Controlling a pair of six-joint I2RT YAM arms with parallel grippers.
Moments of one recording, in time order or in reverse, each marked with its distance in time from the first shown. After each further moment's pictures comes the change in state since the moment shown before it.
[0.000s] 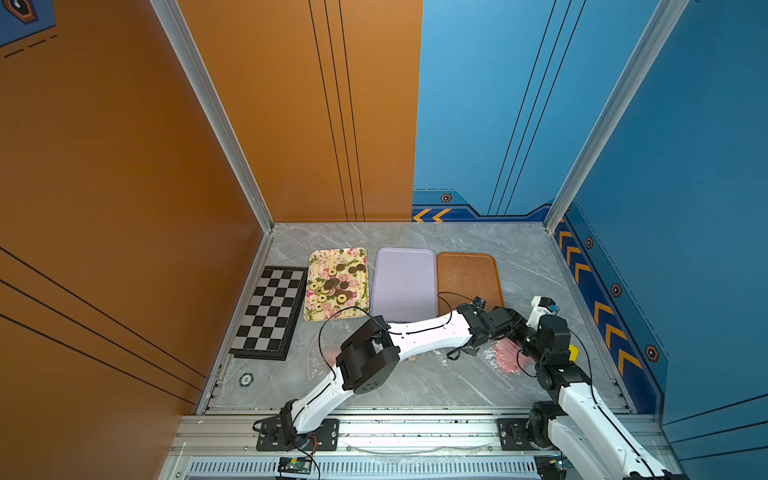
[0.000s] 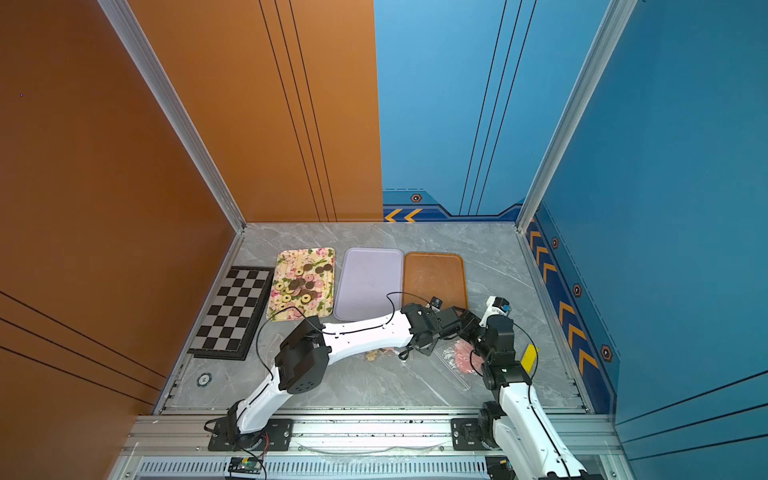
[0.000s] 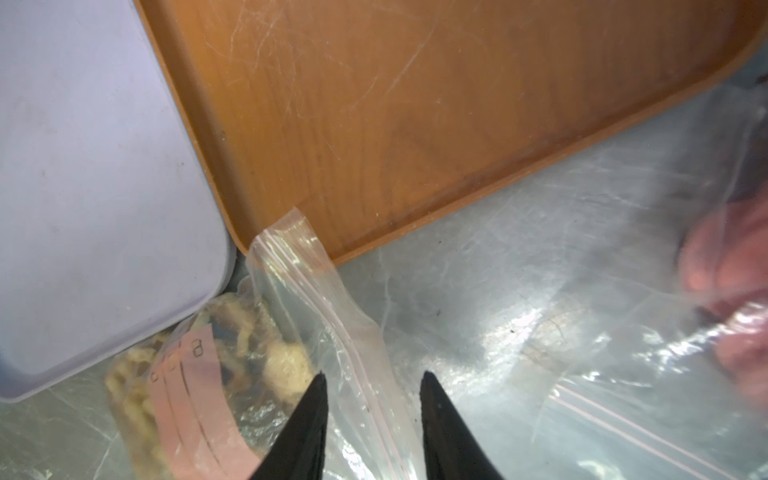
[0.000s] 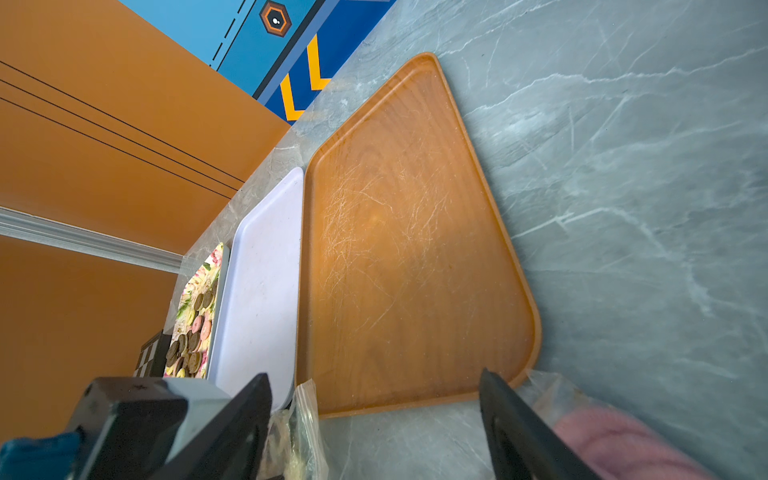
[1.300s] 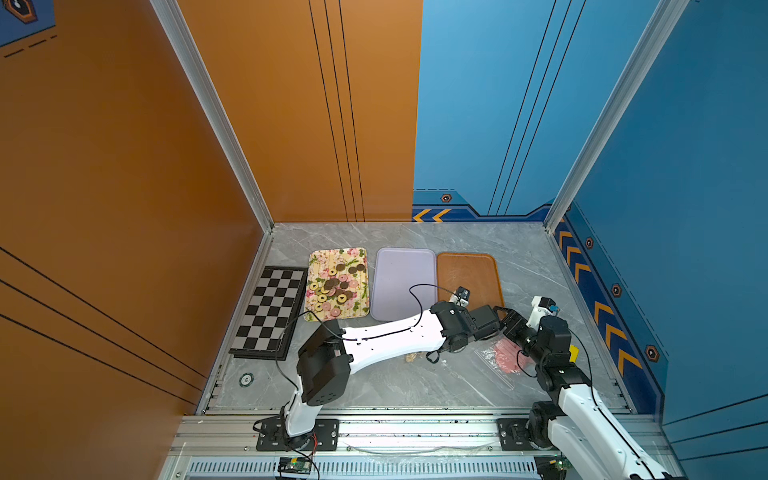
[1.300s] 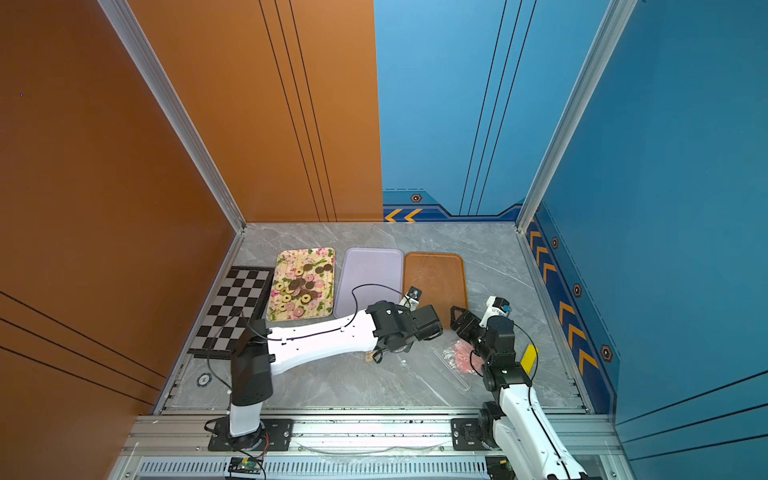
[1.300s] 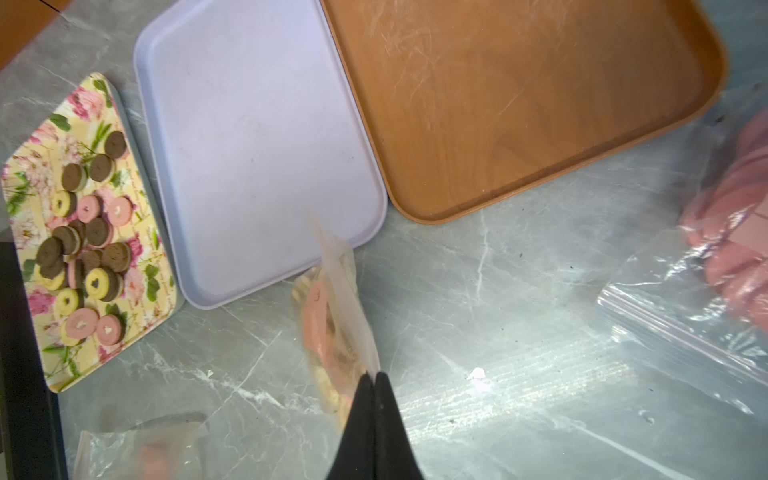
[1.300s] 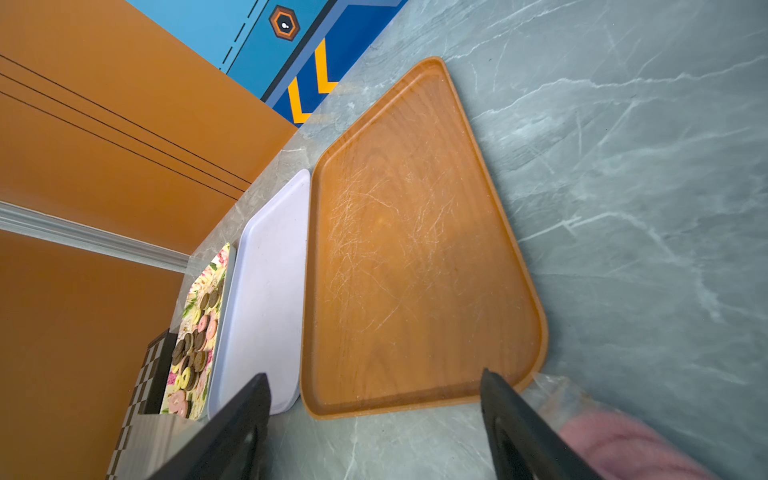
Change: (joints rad) left arm -0.029 -0.390 -0.270 -0.042 -0.169 -0.043; right arm 0.001 -0.014 -0.014 0.035 -0.018 0.000
